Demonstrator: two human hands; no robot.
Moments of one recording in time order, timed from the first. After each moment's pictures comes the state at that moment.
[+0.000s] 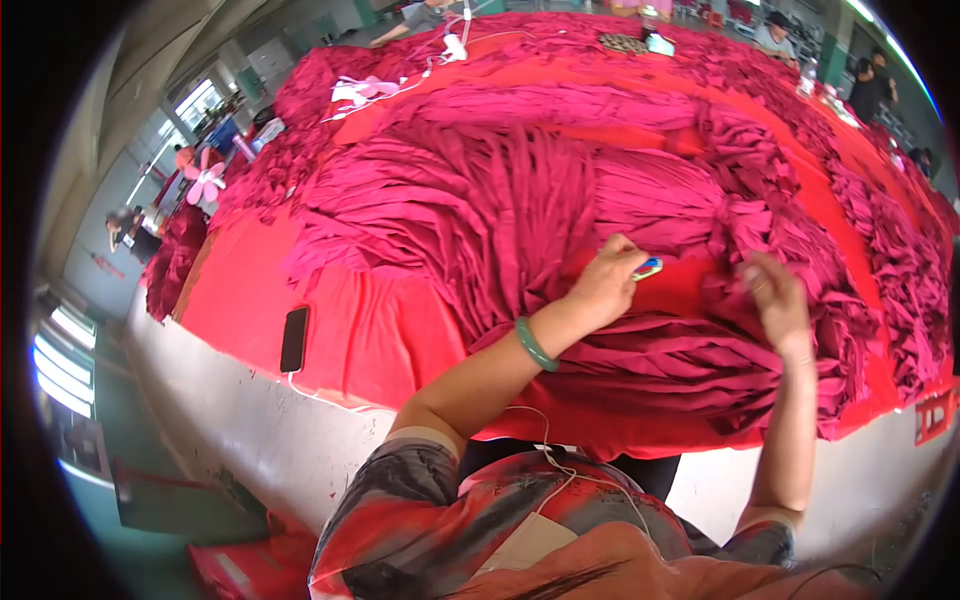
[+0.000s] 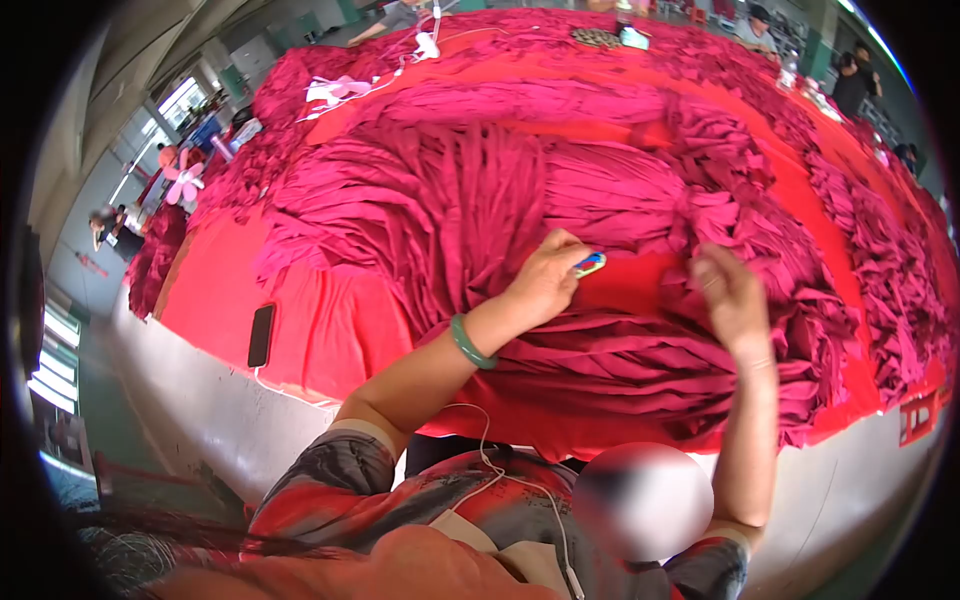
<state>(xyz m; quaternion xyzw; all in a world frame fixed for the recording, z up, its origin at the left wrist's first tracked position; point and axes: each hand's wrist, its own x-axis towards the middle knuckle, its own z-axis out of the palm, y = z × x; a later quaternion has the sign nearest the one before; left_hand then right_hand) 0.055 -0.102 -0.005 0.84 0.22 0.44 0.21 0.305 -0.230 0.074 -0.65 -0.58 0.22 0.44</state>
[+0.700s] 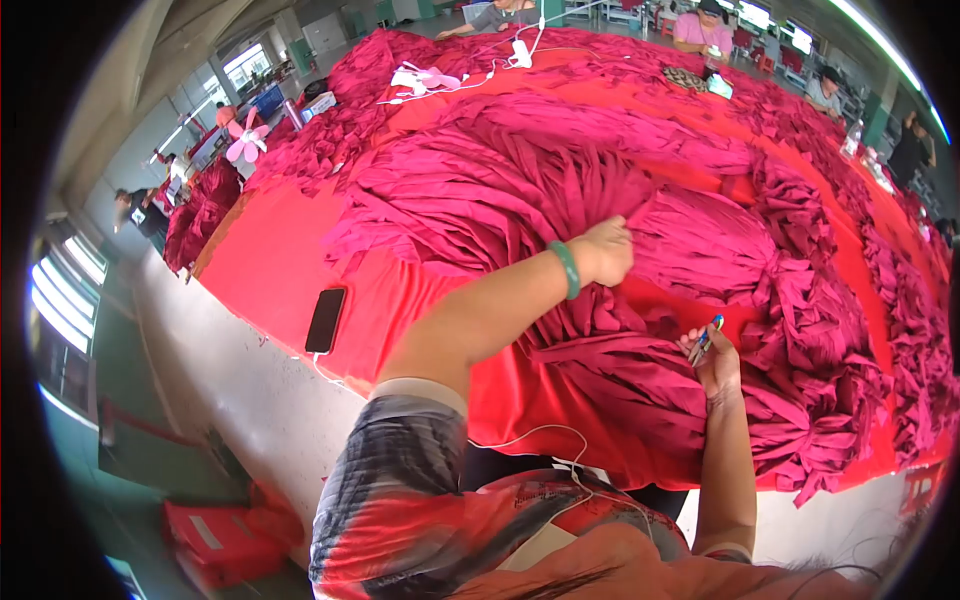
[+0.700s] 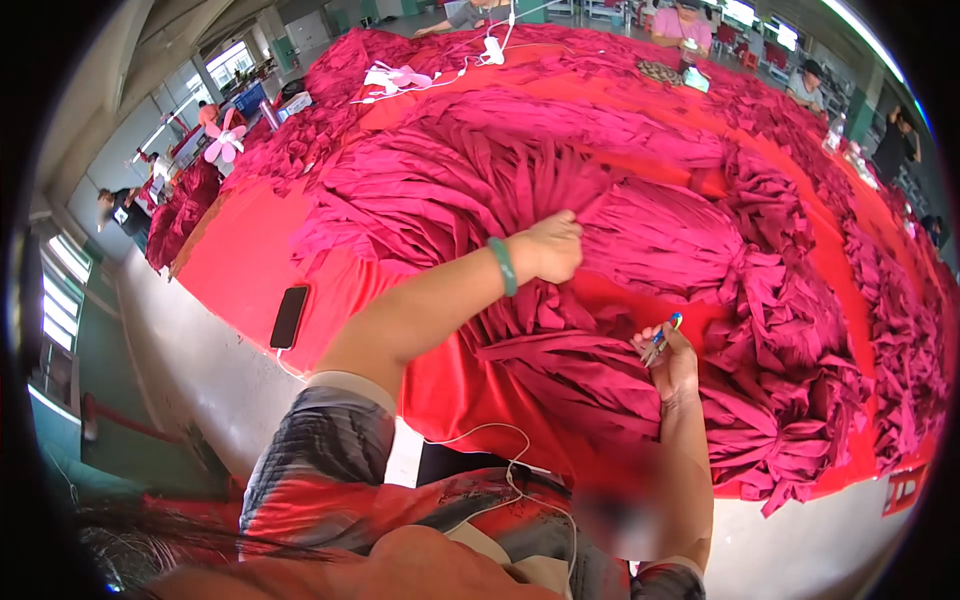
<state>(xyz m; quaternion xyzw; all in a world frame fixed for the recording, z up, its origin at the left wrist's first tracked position) -0.024 0.017 0.022 0.97 0.13 -0.05 -0.22 0.213 -0.162 -0.072 -0.33 -0.21 0.65 0.65</state>
